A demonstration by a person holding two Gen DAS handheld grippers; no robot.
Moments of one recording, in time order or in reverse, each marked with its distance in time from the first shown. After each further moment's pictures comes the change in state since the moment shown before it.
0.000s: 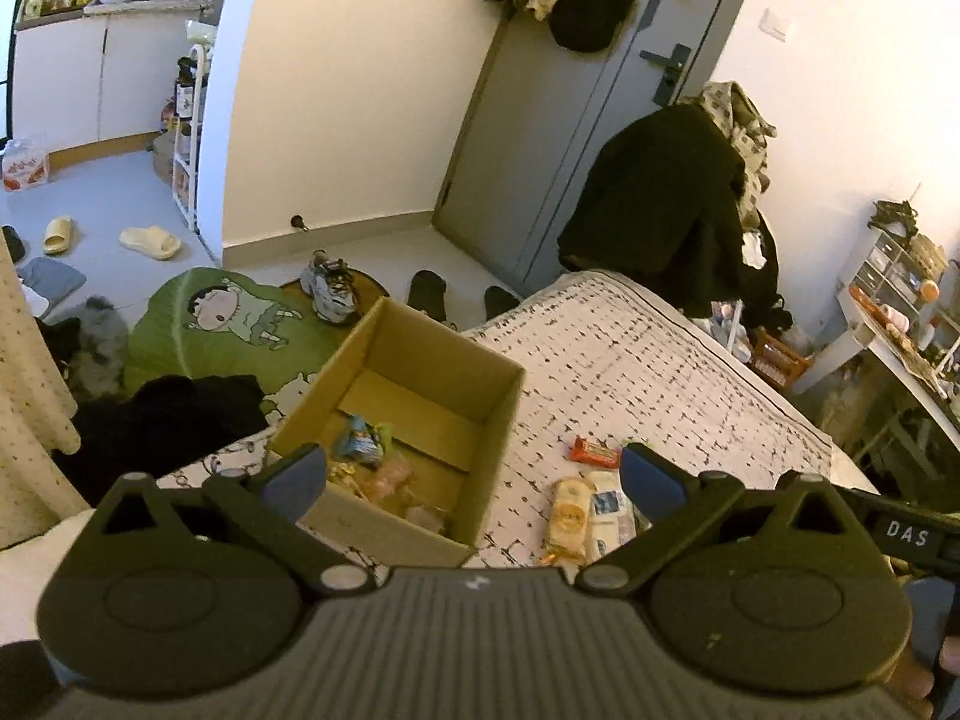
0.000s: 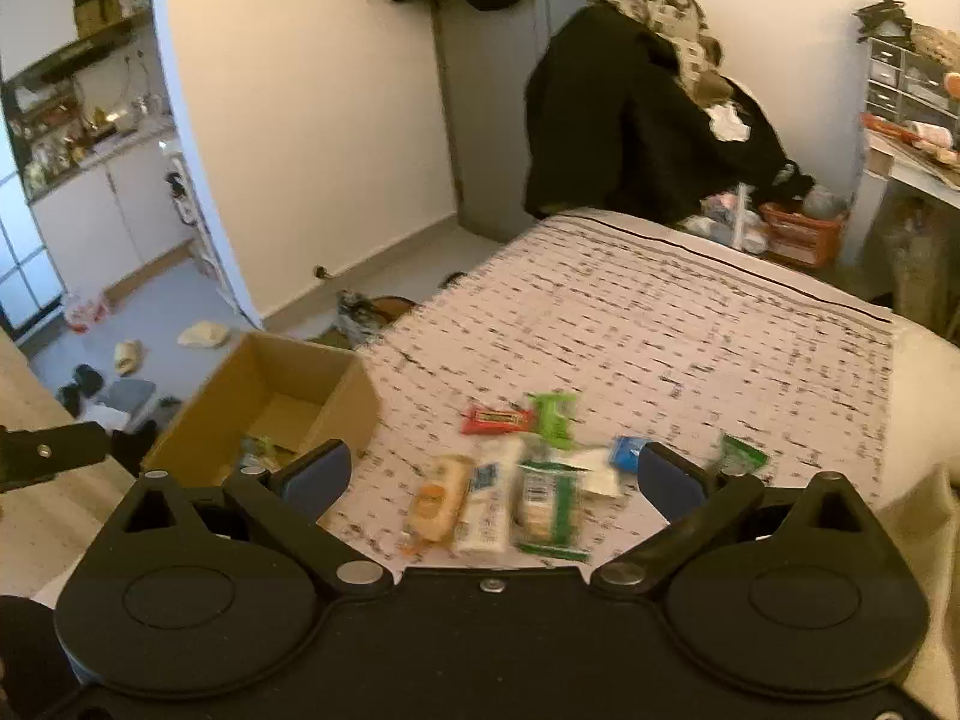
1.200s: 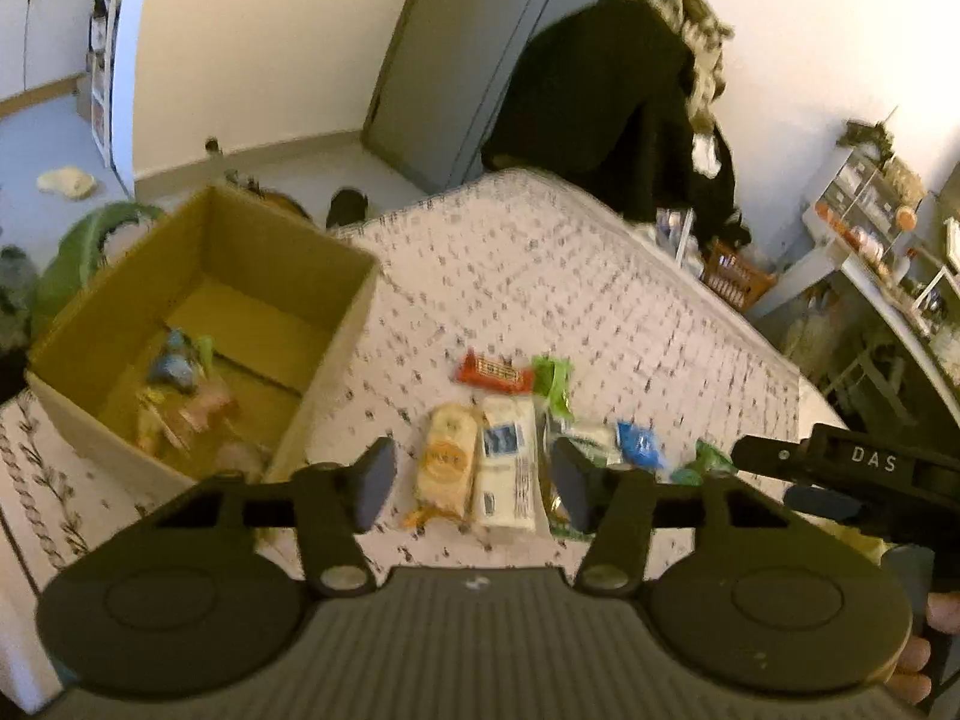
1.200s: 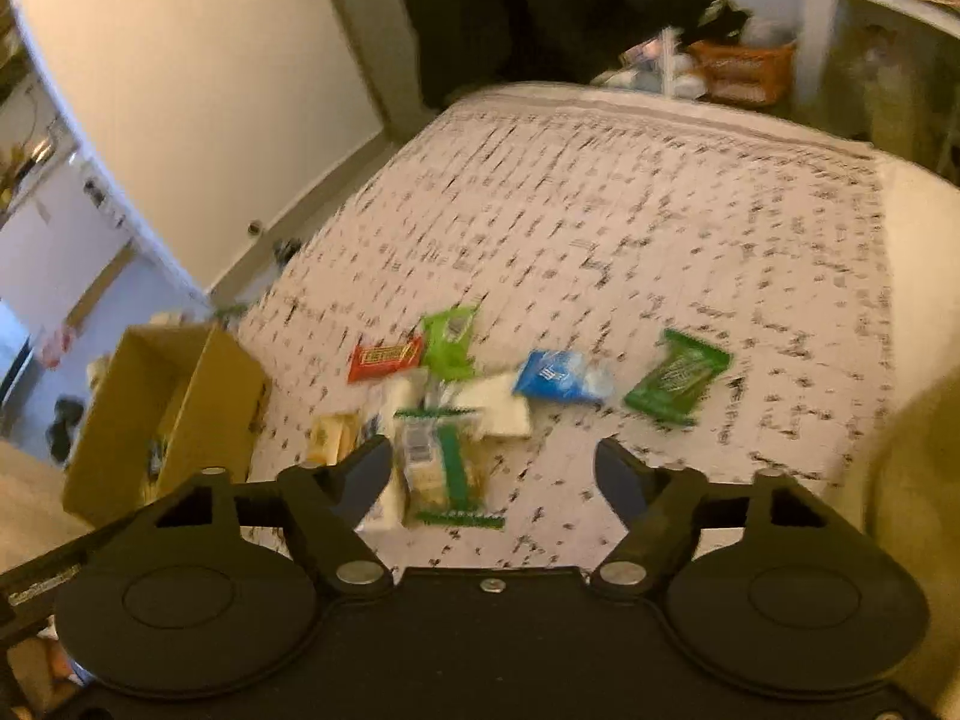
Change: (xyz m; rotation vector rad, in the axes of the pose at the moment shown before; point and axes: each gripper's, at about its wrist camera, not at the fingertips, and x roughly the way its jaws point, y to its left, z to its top) left arm 0.105 -0.081 -0.041 0.022 0.161 -0.095; right arm 0.092 -0.081 -0.012 0.198 0.227 0.038
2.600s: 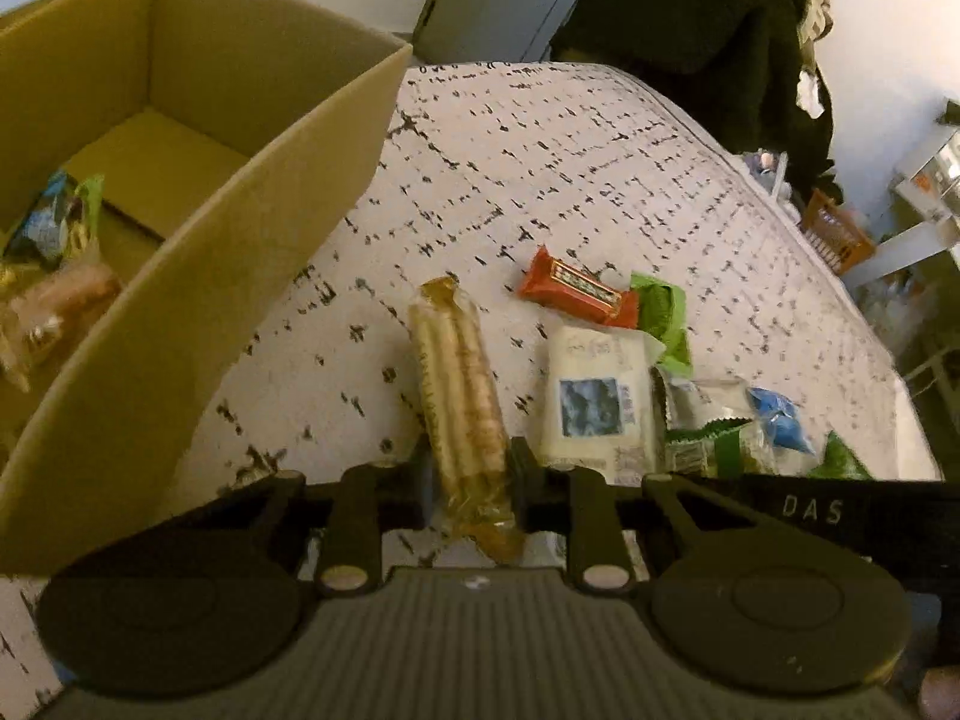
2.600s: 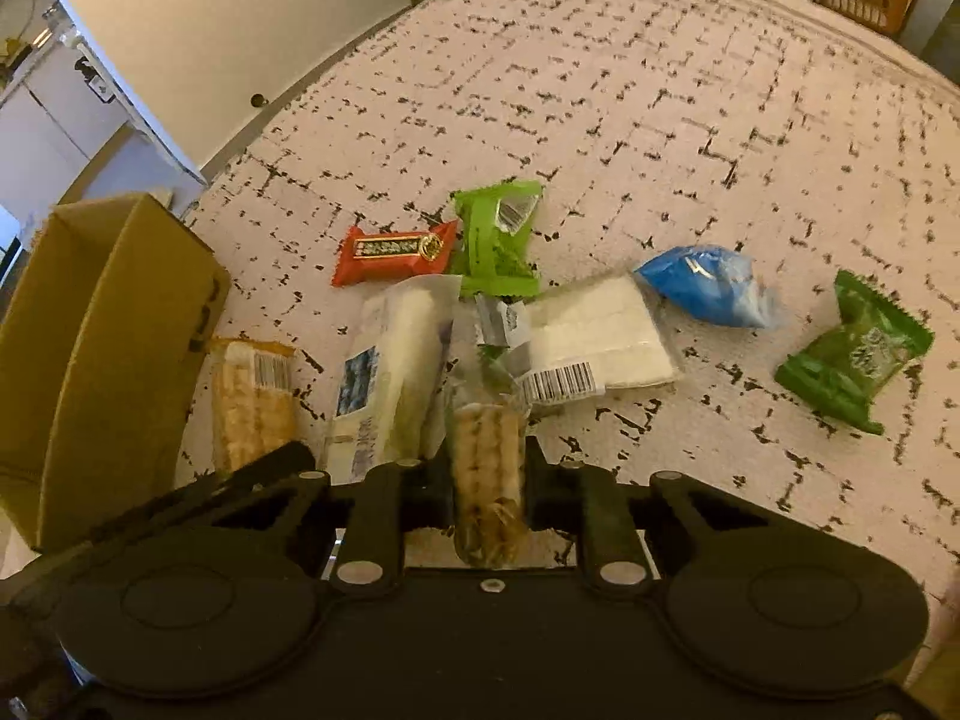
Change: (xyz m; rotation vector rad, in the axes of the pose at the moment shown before) left arm 0.140 0.025 -0.023 -0.117 0.132 0.048; right arm 0.105 0.033 0.001 -0.086 0.192 -0.020
